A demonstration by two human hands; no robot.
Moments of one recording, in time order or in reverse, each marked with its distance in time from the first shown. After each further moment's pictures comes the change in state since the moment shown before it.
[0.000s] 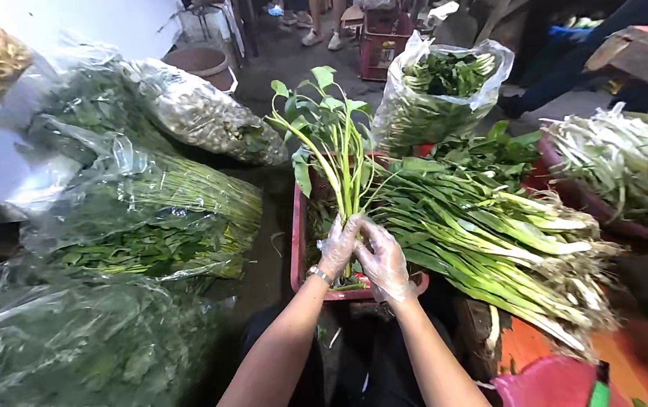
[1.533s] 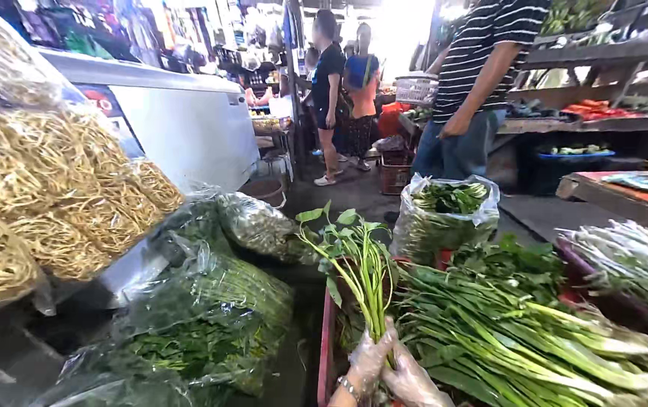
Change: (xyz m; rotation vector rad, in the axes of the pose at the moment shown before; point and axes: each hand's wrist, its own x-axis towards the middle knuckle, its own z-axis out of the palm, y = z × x) left_hand -0.021 0.012 0.001 -0.146 -0.081 -0.066; right_hand 0.000 -0.008 -0.013 0.069 -0.396 0.178
